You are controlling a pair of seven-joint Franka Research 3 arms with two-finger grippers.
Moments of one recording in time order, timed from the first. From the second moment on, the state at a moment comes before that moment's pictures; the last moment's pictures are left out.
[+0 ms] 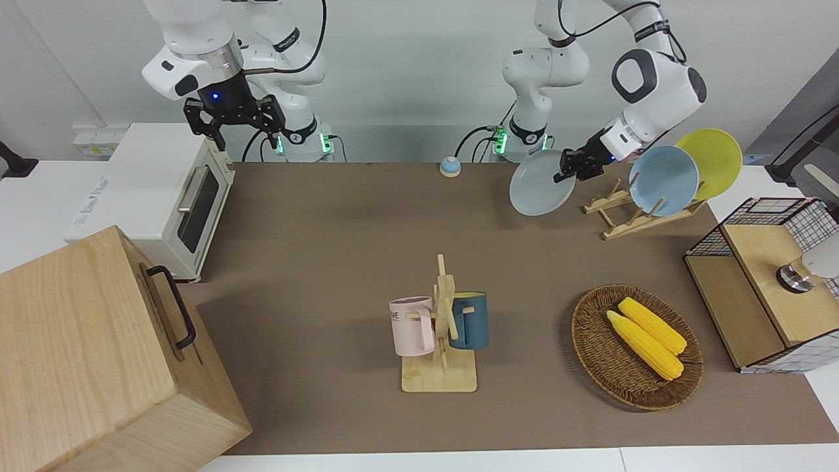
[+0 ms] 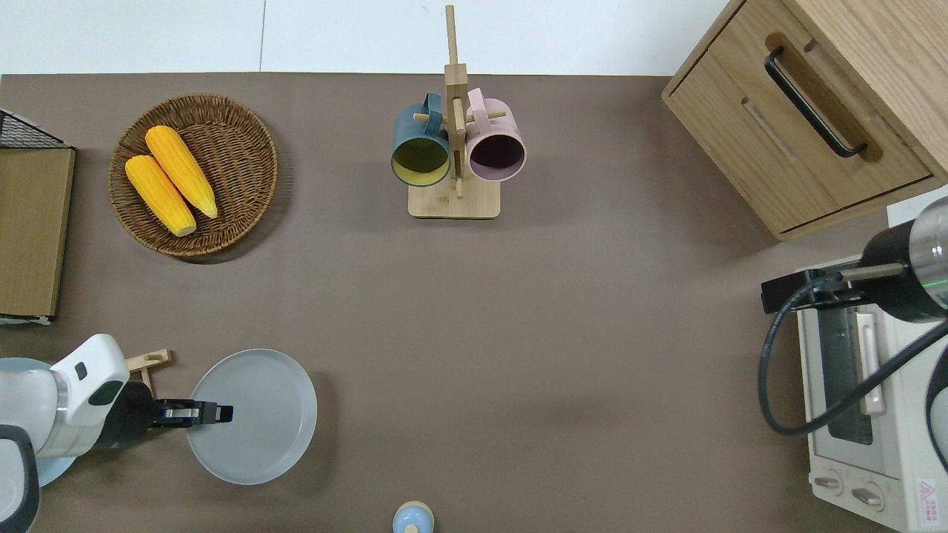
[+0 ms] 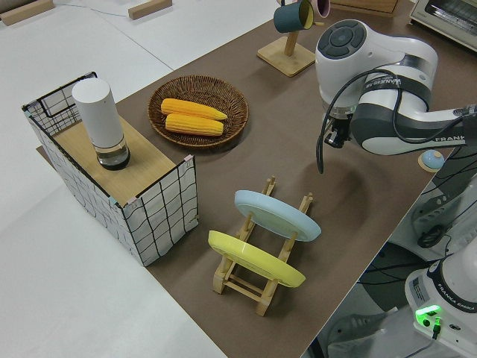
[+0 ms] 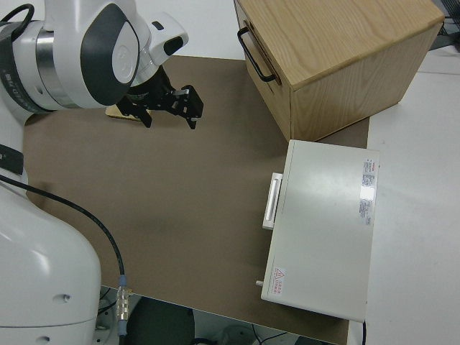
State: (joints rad) left arm -0.04 -0.32 0.17 -2.46 -0.43 1.92 0.32; right arm -0.08 -0.02 0.19 -1.50 0.00 1.41 0.06
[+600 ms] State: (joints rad) left arm -0.07 -0.27 0.15 -2.56 -0.50 2.12 0.39; right arm -0.08 -0.02 0.19 -1.50 0.00 1.41 0.06
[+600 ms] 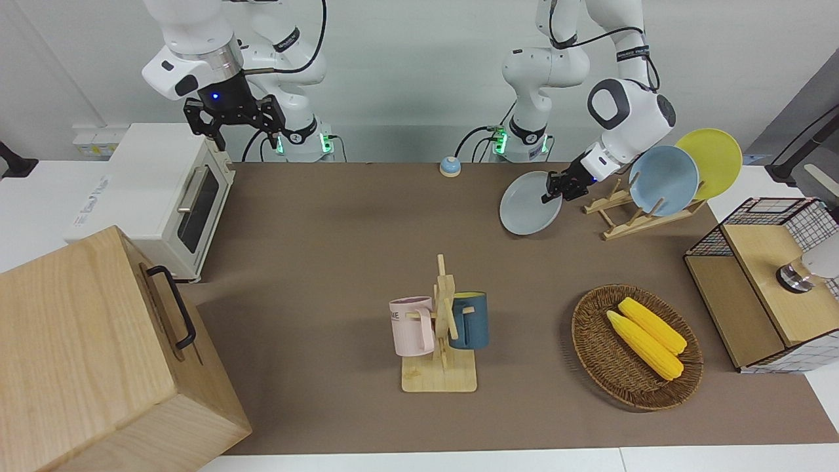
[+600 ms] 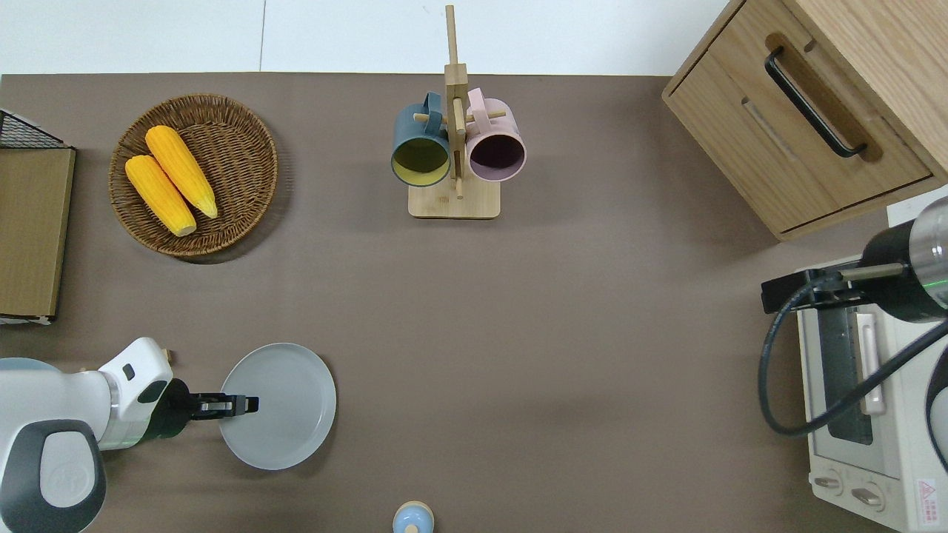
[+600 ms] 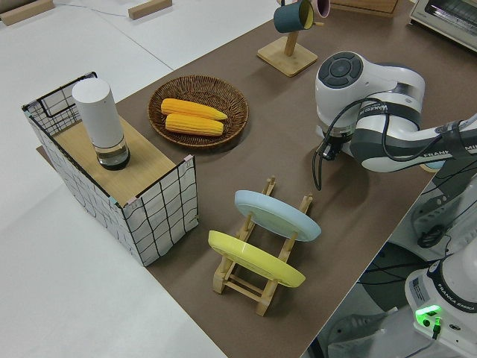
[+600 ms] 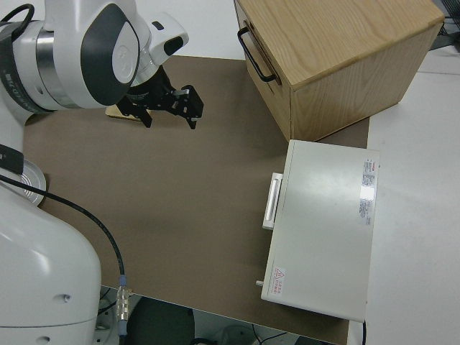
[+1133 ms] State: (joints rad) left arm -0.08 -0.25 0.14 -2.55 -0.50 2.15 0.39; right arm -0.08 -0.02 0.19 -1.50 0.00 1.41 0.06
